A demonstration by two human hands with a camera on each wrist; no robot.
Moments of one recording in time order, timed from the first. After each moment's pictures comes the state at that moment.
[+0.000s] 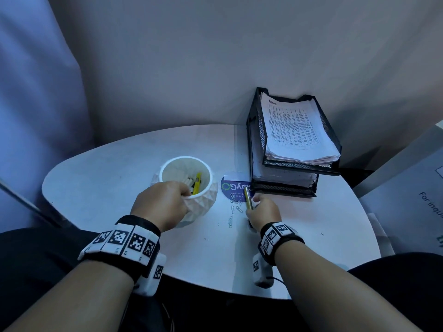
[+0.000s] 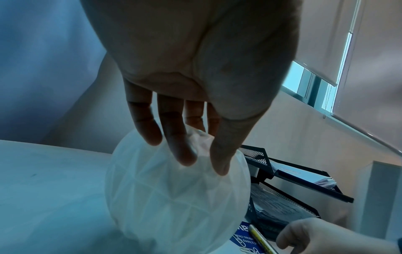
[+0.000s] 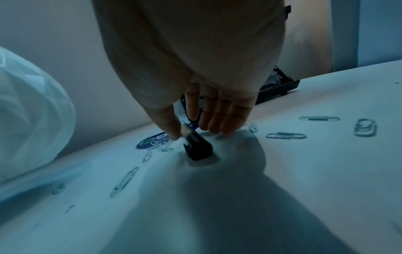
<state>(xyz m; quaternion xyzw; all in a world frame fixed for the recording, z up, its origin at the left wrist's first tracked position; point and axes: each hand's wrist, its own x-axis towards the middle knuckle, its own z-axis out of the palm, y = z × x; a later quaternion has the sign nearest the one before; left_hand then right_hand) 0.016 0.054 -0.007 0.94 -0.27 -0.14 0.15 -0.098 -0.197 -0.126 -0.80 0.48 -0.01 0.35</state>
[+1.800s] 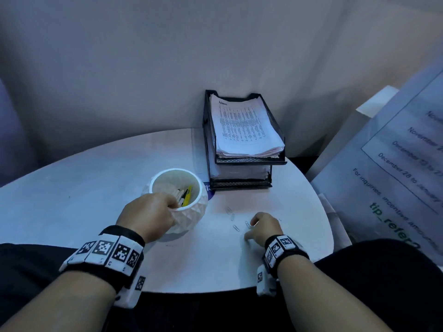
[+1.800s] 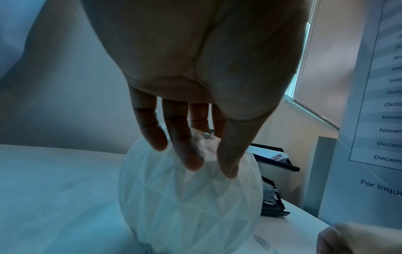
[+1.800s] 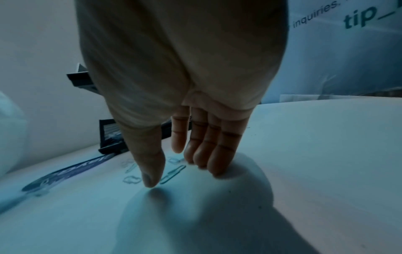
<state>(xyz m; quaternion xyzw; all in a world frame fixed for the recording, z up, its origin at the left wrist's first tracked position) -0.022 -0.003 -0.009 0.92 -0.34 -0.15 0.12 -0.216 -0.252 -0.114 -0.79 0.52 0.08 0.32</state>
